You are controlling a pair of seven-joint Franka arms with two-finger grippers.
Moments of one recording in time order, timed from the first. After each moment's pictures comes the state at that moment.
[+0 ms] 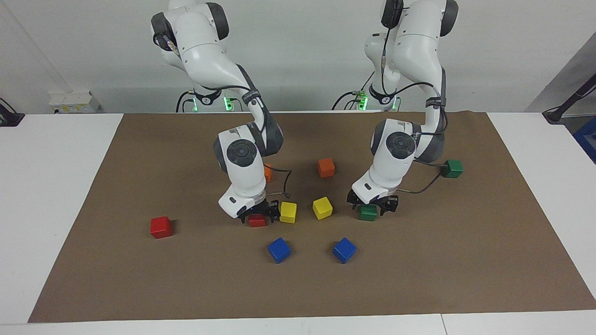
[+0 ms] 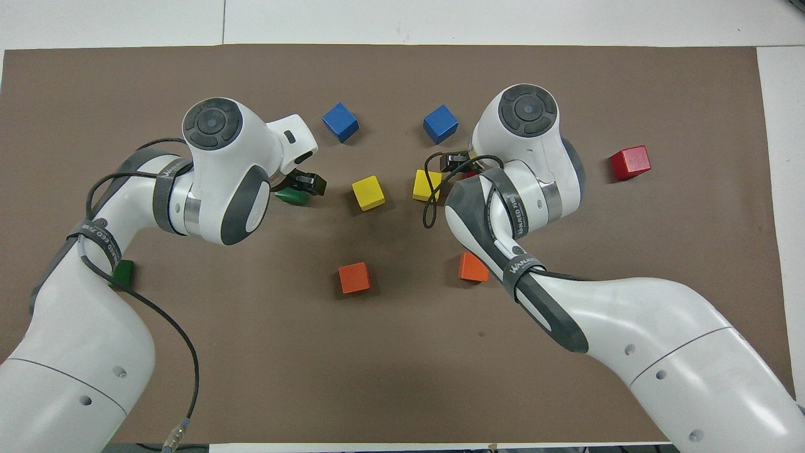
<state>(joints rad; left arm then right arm) -0.32 0.44 -0.06 -1.78 0.00 2.25 -0.04 0.34 0.58 0.03 -1.59 -0.03 2.21 0.40</state>
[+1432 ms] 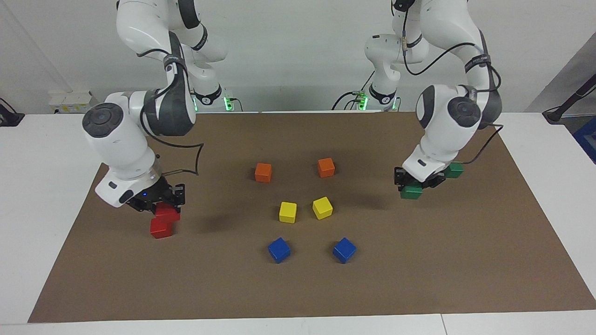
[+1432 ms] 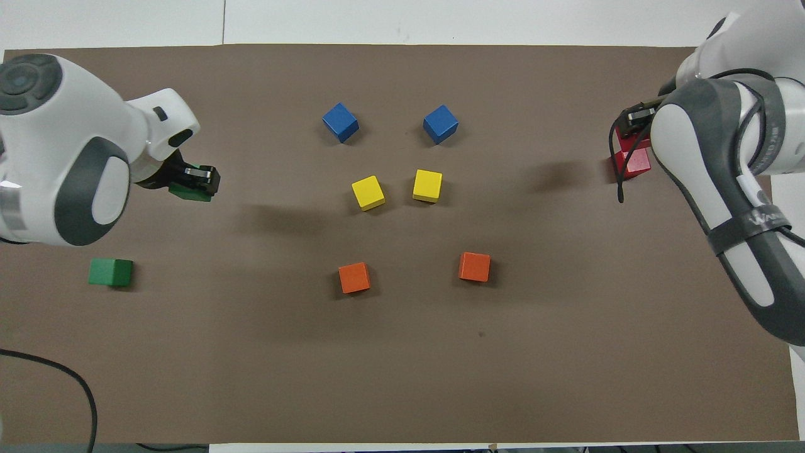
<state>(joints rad) -0.13 0.18 -0.03 -1.77 0.01 1.90 0.06 -0.03 0.42 0.02 -1.45 -0.03 1.88 -0.18</state>
